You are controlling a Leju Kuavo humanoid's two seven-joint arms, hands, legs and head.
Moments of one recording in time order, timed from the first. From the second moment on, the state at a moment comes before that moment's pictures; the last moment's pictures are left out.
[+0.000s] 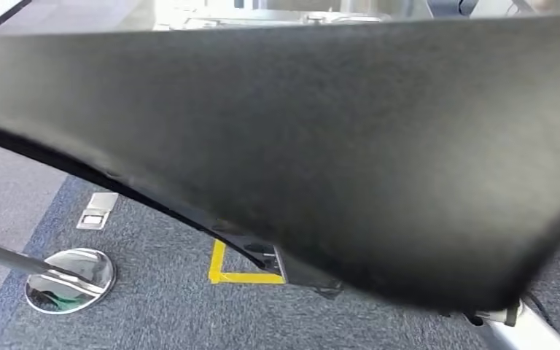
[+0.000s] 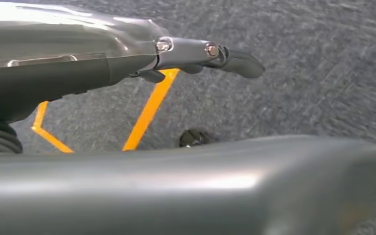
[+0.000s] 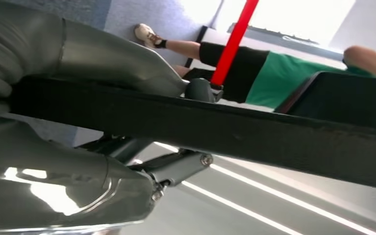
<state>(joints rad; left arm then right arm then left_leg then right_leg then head) 0.00 -0.06 1.13 -0.24 -0.45 -0.14 -0.17 -0.25 -0.32 0.48 -1.83 -0.11 0.56 -0.58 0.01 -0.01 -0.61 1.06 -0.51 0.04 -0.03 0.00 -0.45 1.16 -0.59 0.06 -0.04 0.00</state>
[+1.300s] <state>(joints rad) 0.00 -0.07 1.14 -0.24 -0.49 -0.13 -0.17 -0.25 -0.30 0.47 -1.84 -0.16 0.59 -0.59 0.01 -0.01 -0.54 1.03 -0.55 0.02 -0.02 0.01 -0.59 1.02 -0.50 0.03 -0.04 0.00</state>
